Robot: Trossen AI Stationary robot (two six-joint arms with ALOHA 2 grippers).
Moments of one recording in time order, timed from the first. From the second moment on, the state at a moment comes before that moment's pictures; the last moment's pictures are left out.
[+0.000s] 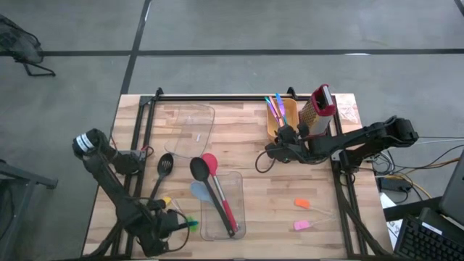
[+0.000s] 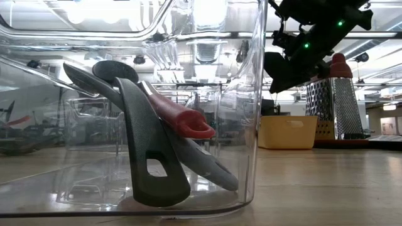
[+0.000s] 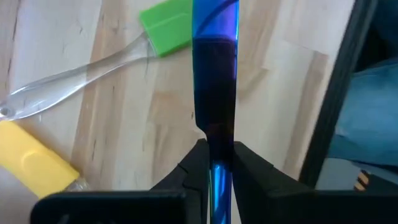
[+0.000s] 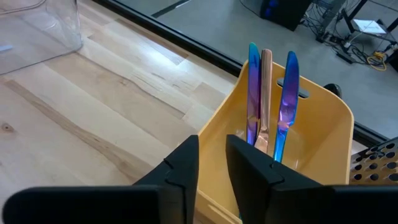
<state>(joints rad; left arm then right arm) -0.99 1.54 1.01 -0.71 -0.11 -1.26 0.07 1.34 0.75 -0.40 0.92 0.74</state>
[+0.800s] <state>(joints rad) -0.98 1.27 1.01 -0.69 -0.38 -1.05 0.15 1.34 0.75 -0.12 0.72 0.35</state>
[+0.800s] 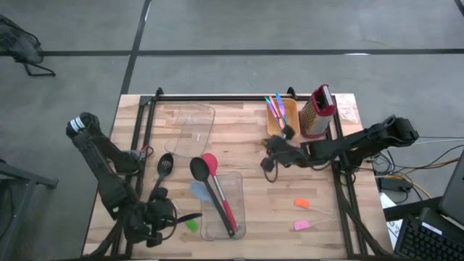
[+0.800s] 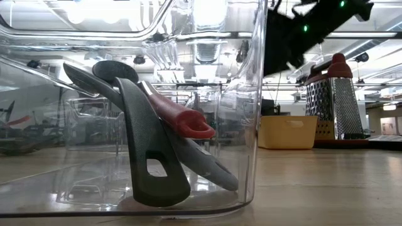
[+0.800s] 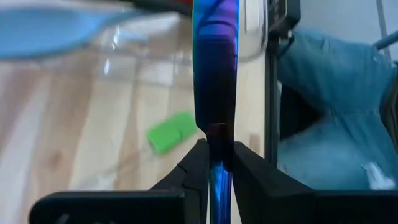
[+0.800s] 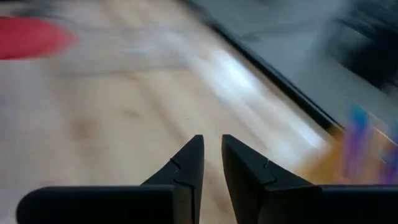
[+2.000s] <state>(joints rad) -0.61 1.26 1.02 -0.27 -0.06 -0.46 0.24 1.75 1.11 0.56 -0.28 -0.24</state>
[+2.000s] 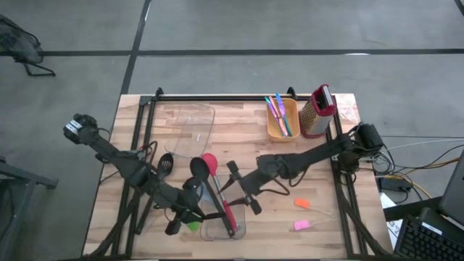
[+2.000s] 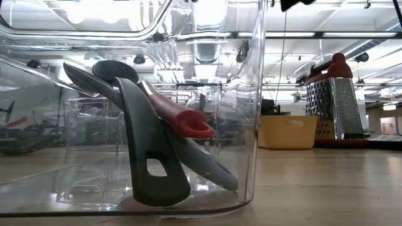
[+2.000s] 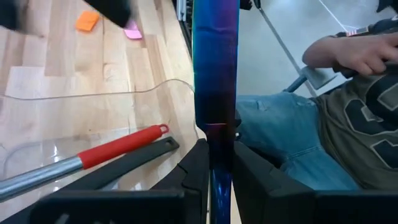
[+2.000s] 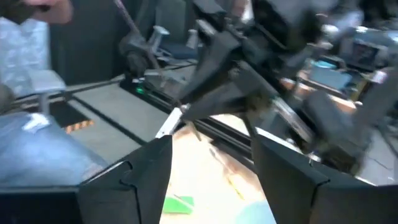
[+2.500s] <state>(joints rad) -0.59 1.25 1.02 -0.25 -0.04 -0.42 0.25 1.80 1.23 0.53 -0.51 -0.27</state>
